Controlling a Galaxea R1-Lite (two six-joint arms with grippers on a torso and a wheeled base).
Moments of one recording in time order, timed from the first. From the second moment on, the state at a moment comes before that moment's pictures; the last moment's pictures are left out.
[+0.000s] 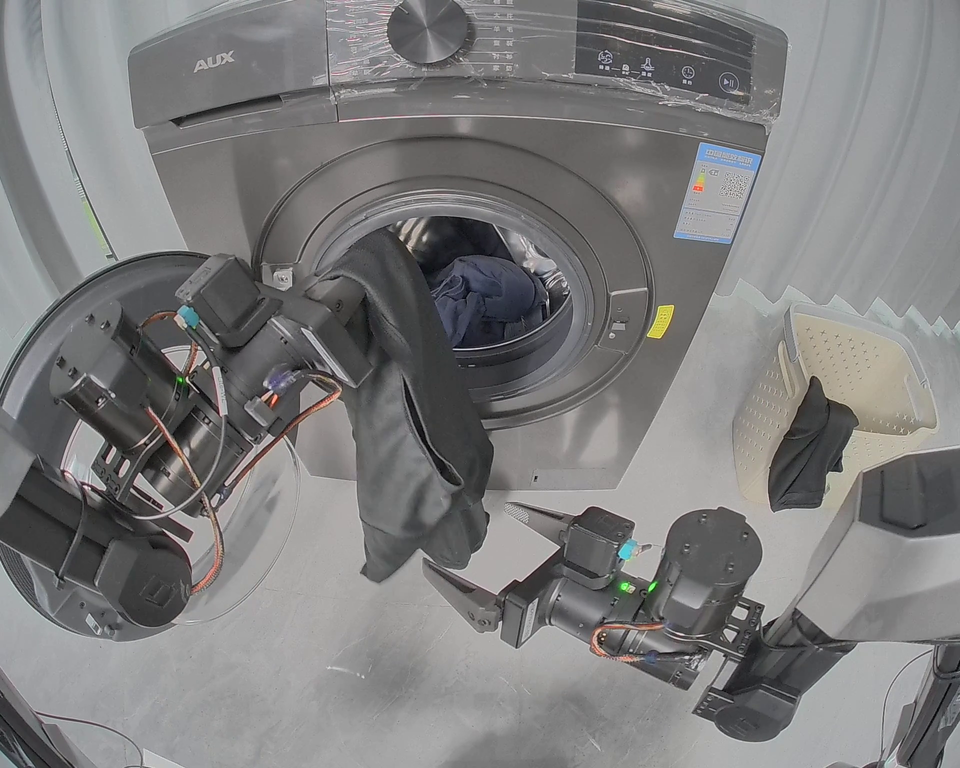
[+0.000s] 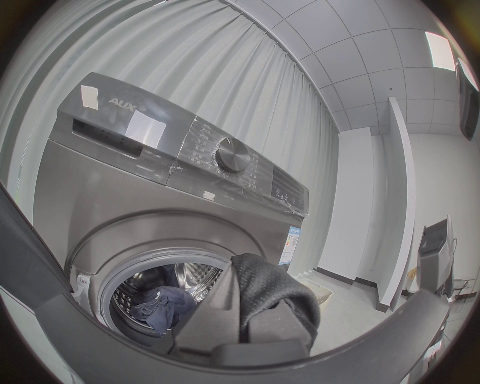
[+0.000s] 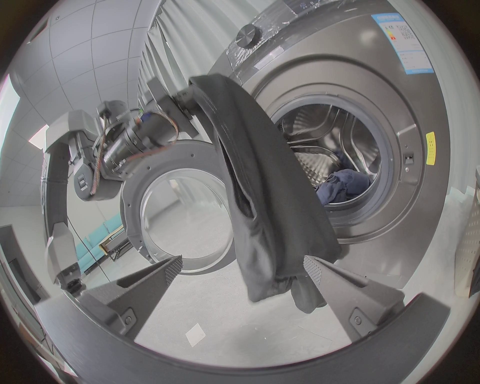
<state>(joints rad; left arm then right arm) -0.50 1.77 -0.72 -1.55 -0.19 -0.13 0.88 2.10 -0.58 -1.53 -0.01 0.13</state>
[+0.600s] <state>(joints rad) -0.52 1.75 -0.71 -1.55 -0.20 -0.13 0.80 2.25 -0.84 -1.51 -0.01 0.12</state>
